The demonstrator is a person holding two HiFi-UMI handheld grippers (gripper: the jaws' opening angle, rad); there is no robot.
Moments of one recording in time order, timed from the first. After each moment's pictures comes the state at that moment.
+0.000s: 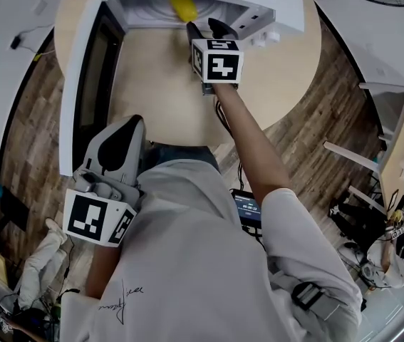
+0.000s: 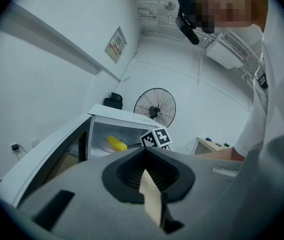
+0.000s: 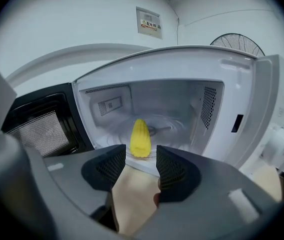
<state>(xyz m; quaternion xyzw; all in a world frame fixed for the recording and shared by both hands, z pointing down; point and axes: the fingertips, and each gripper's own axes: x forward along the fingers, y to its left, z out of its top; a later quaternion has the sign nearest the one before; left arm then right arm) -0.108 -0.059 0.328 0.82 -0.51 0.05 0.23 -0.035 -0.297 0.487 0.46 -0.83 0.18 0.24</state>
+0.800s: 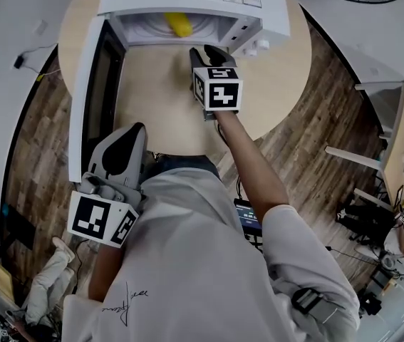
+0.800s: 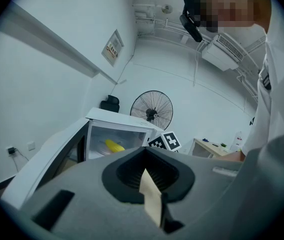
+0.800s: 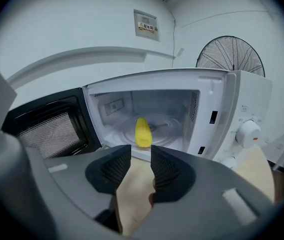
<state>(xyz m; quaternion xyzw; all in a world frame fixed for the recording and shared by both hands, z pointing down) -0.111 -0.052 0.316 0.84 -0.50 0.04 0.22 -0.020 -0.255 0.468 0.47 -0.83 0.19 0.23</state>
